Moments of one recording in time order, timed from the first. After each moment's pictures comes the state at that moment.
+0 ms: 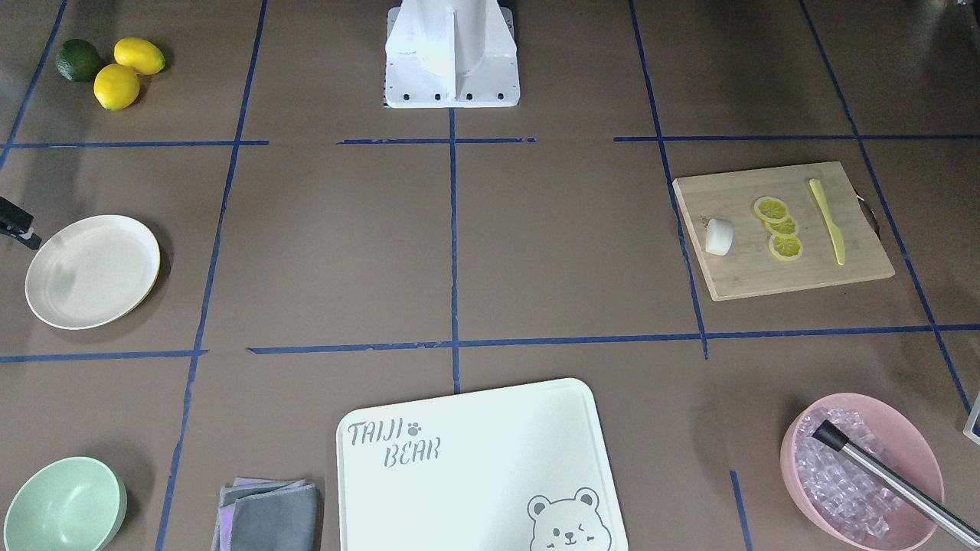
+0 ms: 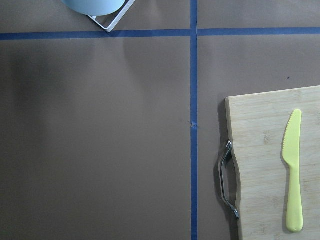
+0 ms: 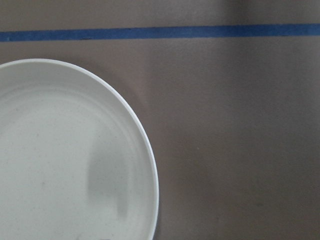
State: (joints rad) left arm -1.56 -1.39 -1.78 -1.50 -2.35 0.03; right arm 1.09 -1.74 1.52 -0.72 2.24 0.74
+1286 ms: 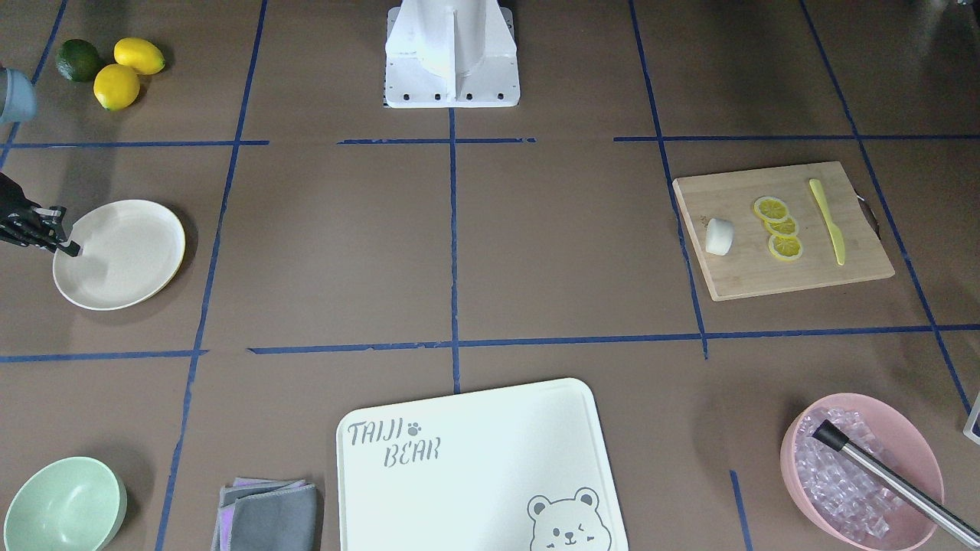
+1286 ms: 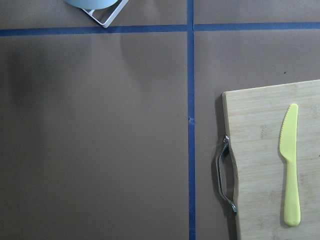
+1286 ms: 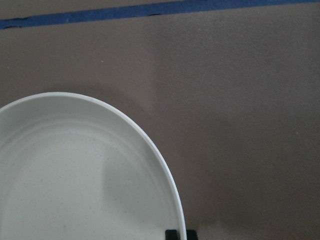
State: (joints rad) left arm -1.55 -1.39 -1.79 -1.51 -2.35 0.03; right arm 0.99 -1.73 1.54 -0.62 2.24 0.91
